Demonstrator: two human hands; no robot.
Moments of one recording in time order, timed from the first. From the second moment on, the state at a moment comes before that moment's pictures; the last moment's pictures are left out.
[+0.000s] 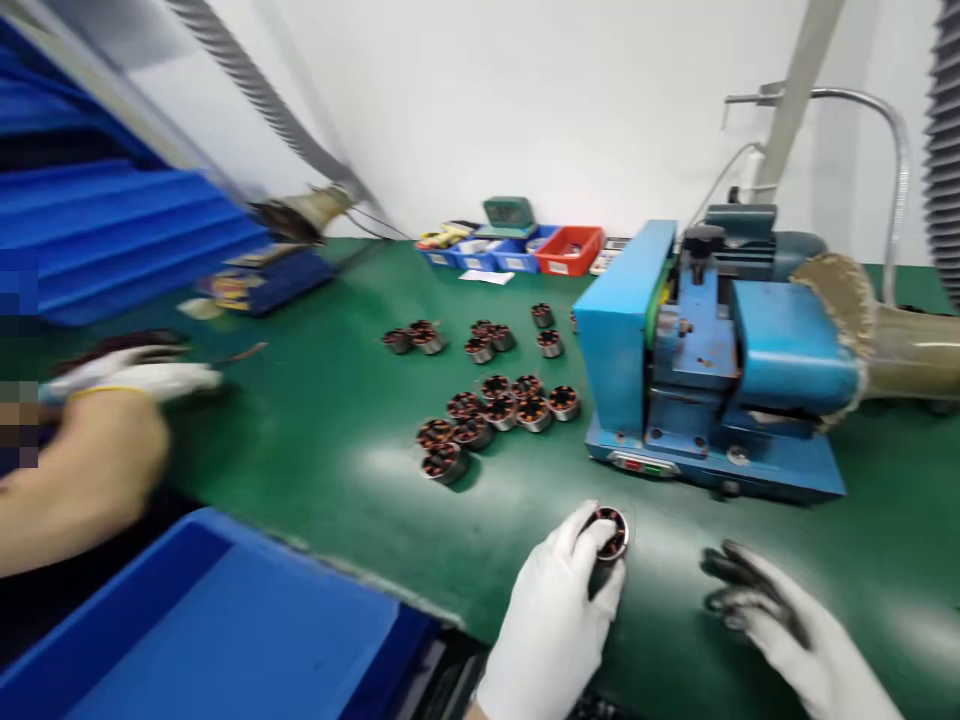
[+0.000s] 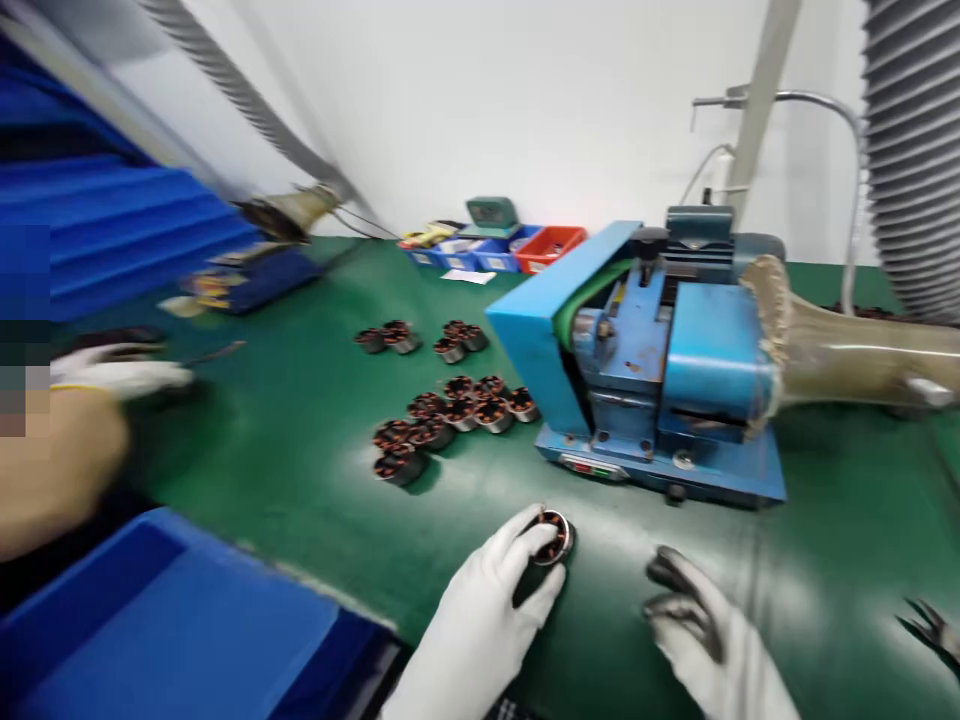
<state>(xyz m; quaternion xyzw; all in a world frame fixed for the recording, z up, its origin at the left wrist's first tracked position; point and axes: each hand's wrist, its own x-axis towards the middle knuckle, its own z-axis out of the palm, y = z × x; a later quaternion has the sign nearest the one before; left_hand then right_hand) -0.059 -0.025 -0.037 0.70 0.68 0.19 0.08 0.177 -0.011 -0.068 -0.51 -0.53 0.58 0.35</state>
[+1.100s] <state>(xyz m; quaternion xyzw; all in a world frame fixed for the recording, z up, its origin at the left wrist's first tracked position) 0.008 -0.007 -0.058 0.80 0.49 0.30 0.18 0.158 -0.003 -0.038 -0.58 -0.44 0.49 0.47</state>
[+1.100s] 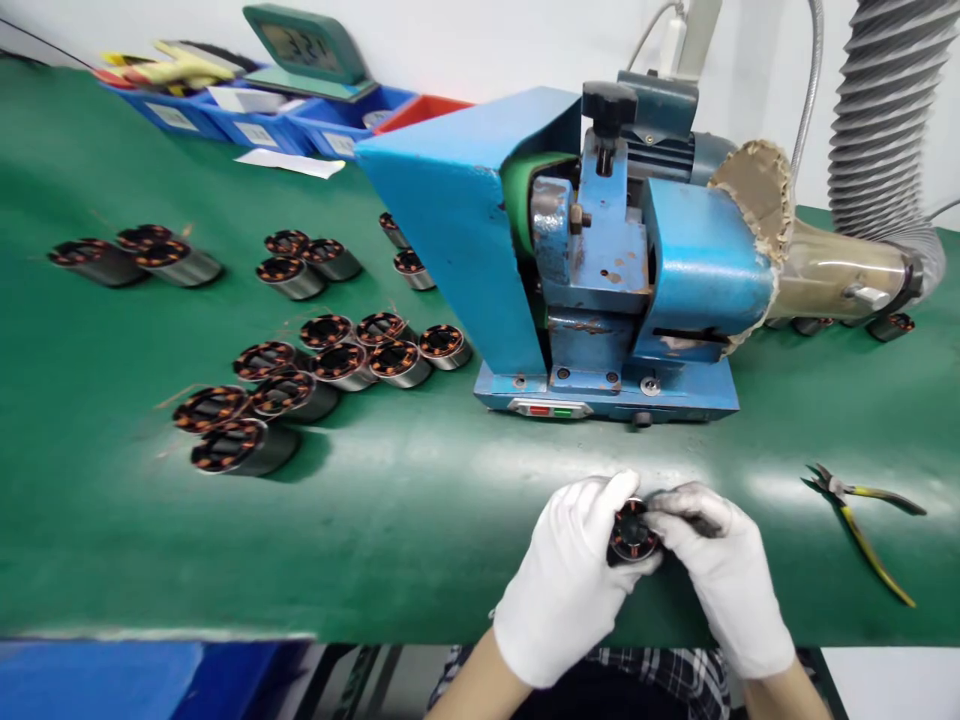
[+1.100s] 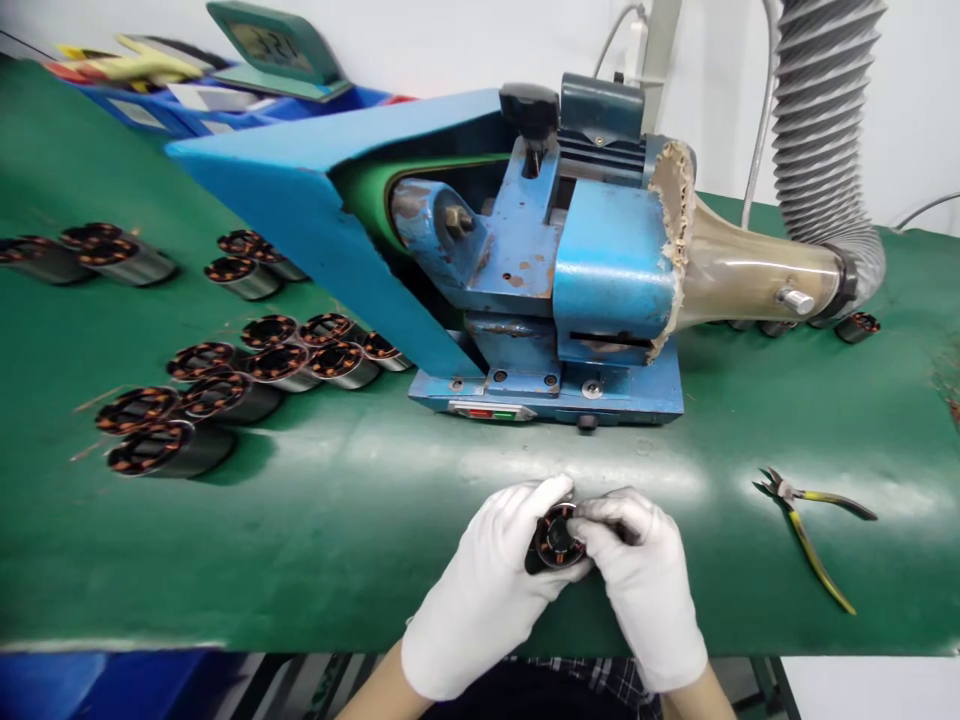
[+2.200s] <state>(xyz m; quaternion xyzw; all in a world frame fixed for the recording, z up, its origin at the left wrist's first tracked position) 0.010 -0.007 -0.046 0.77 0.51 0.28 0.26 0.175 -0.005 -0.047 -0.68 -0.62 0.23 0.32</state>
